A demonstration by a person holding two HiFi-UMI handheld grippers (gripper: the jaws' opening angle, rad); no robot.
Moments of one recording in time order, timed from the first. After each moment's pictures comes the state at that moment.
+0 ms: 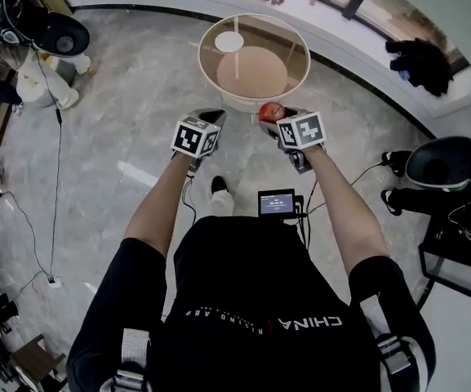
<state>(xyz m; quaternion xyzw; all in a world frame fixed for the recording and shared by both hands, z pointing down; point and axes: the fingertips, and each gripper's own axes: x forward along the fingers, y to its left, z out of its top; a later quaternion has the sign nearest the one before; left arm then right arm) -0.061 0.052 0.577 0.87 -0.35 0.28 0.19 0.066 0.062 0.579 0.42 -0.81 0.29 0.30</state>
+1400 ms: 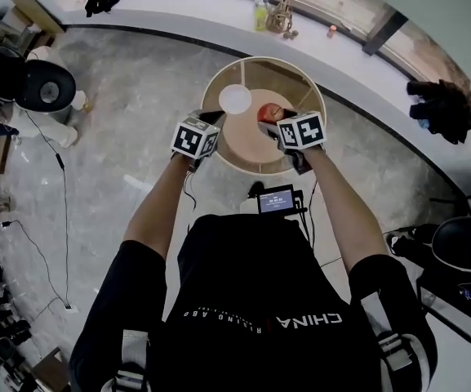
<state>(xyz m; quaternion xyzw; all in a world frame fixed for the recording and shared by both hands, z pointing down) -0.063 -0.403 0.563 0.87 -0.34 0.30 0.20 0.060 -0.392 0.573 0.40 -0.81 0.32 0.29</state>
